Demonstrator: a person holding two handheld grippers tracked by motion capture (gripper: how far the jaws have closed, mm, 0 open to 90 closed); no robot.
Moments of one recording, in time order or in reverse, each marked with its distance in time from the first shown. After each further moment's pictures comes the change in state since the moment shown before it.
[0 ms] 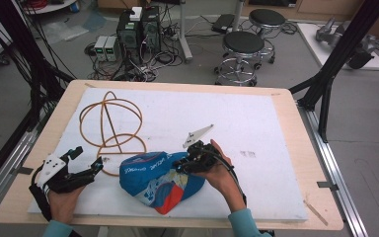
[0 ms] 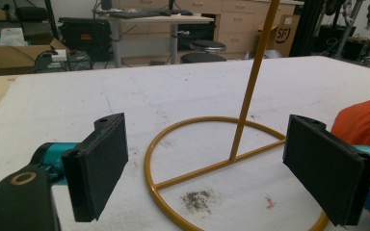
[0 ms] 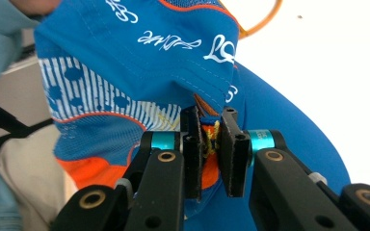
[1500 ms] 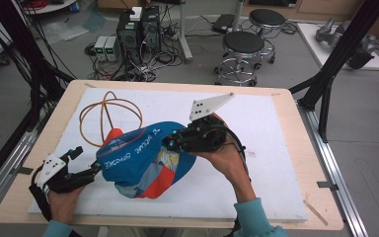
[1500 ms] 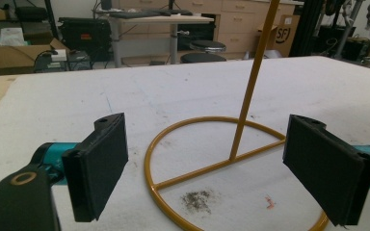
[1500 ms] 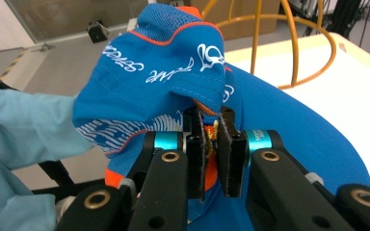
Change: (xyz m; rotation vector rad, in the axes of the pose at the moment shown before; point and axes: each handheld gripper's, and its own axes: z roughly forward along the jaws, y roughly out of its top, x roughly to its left) left arm 0.000 0.000 0.000 0.000 0.001 0.001; right arm 0.036 0.078 -0.086 -0.288 0.114 -0.127
